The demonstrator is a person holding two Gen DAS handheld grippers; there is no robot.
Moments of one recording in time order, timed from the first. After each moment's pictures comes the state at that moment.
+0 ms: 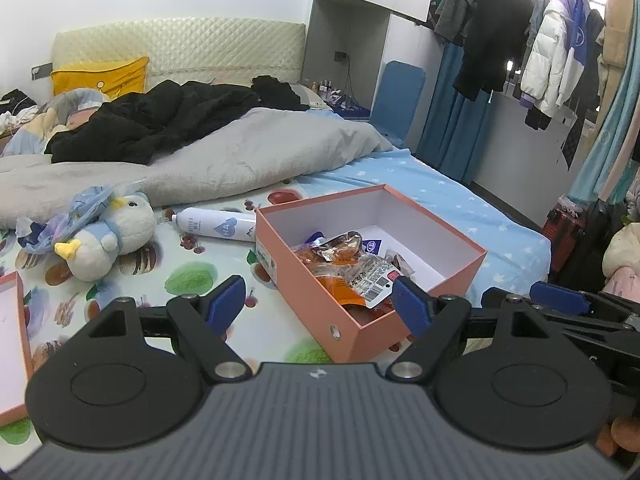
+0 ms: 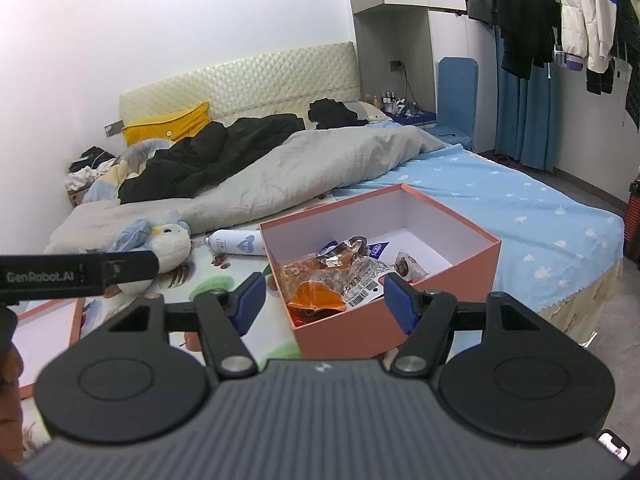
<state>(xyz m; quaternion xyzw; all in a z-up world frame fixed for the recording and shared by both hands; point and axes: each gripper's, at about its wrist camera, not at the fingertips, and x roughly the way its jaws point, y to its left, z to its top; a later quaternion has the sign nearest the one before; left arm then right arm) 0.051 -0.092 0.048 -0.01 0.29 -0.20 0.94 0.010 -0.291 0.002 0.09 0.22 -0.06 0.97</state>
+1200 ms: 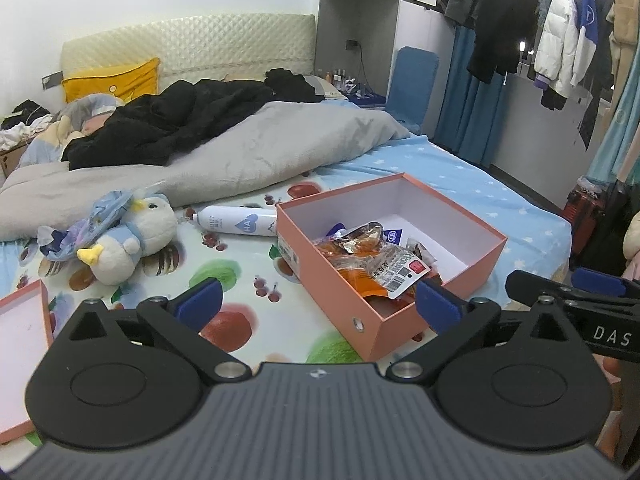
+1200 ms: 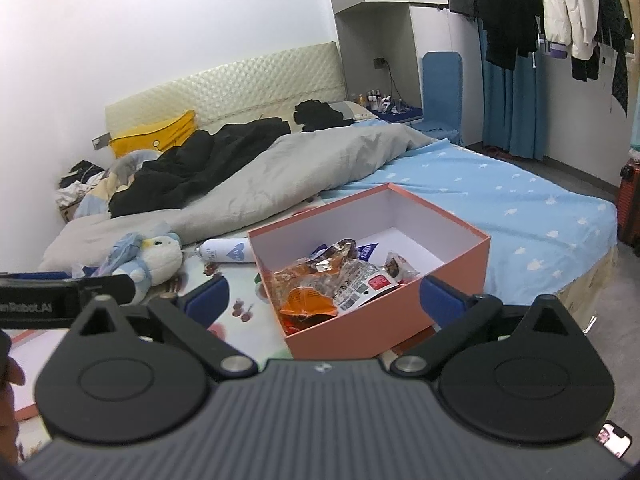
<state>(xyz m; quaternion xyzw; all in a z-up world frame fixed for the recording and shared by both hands) 0.052 -0.093 0.057 0.03 0.30 -0.18 0.94 0.011 -0.299 0.003 0.12 0.22 -0.07 0.97</state>
